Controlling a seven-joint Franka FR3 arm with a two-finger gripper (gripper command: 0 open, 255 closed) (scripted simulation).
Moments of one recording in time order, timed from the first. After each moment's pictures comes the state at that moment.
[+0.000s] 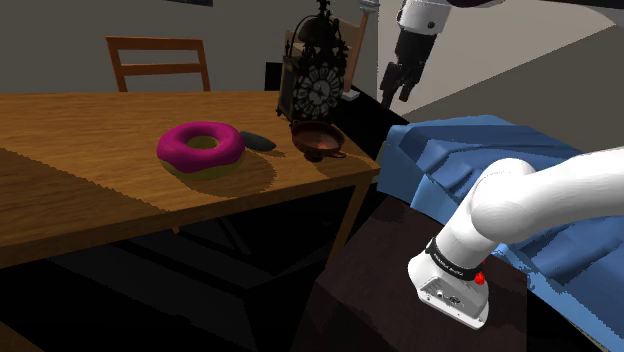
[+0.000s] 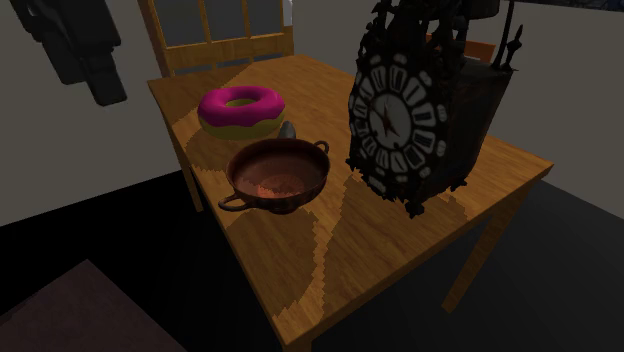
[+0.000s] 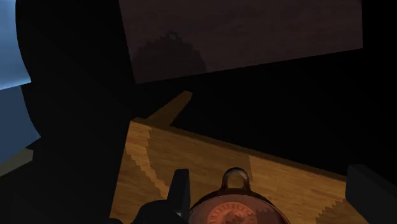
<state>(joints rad) -0.02 -0.75 -0.05 -2.39 -0.07 1.60 0.06</state>
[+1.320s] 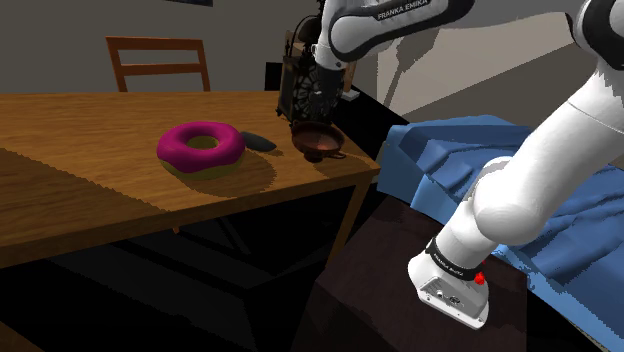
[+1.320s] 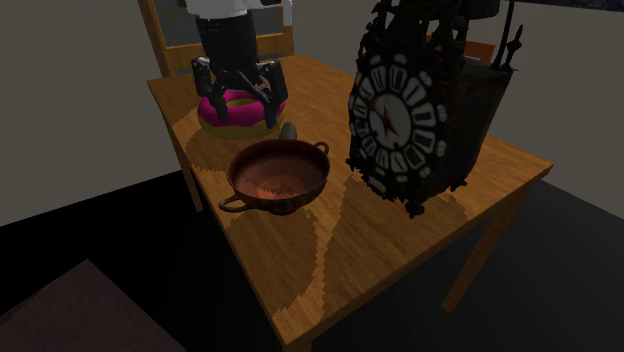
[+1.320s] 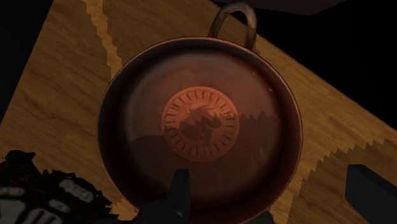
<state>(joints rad) 0.07 -0.14 -0.10 -2.21 -0.07 2.10 -0.19</state>
